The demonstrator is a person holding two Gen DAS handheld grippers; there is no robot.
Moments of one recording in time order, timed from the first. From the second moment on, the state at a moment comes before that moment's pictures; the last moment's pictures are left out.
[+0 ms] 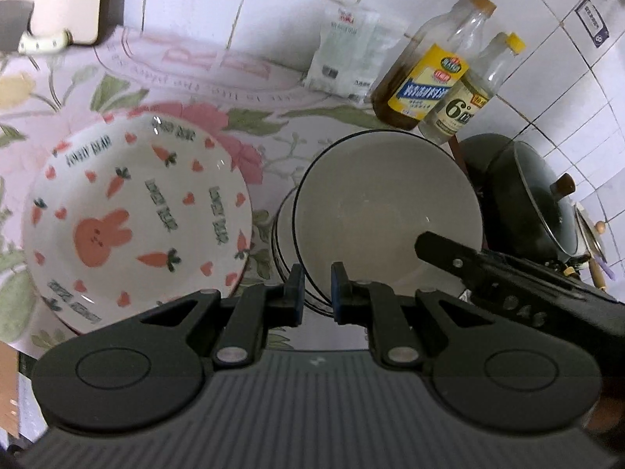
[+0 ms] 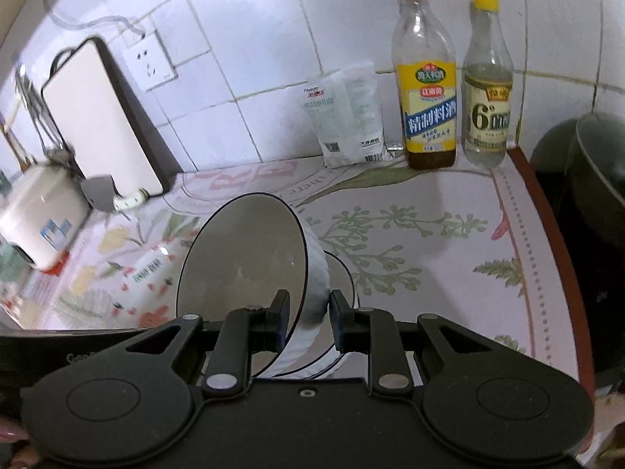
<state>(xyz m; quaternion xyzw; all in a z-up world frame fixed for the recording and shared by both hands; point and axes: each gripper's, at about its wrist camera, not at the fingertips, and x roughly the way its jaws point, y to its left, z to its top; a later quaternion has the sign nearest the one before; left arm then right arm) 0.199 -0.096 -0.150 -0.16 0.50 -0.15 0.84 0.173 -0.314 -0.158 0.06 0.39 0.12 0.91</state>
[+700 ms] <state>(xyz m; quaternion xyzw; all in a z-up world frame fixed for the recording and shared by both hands) 0.215 -0.102 -0.162 -0.14 0.52 -0.13 0.83 0.182 -0.283 -0.180 -0.10 0.35 0.09 0.93</state>
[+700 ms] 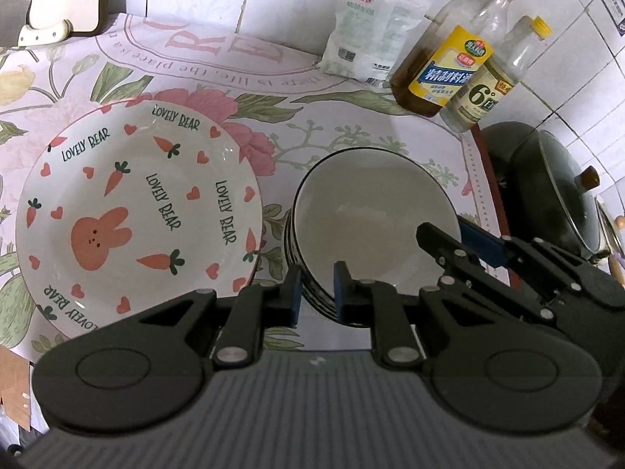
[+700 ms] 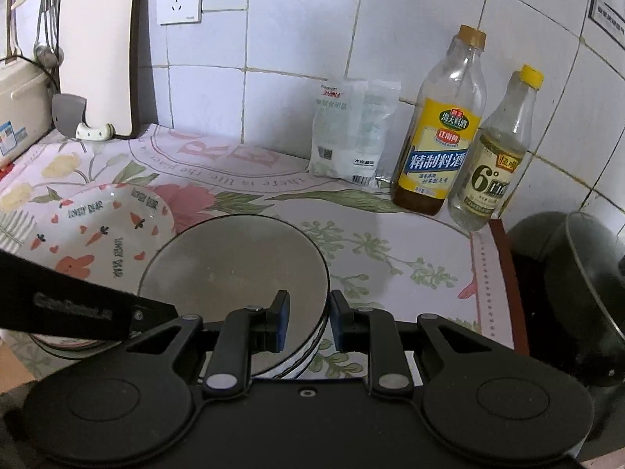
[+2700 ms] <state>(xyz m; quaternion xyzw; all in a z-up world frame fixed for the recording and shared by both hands) 0.174 -0.087 -0.187 -0.32 0.45 -0.16 0.82 0.137 -0.323 -0.265 -0.08 0.26 0.25 0.93</state>
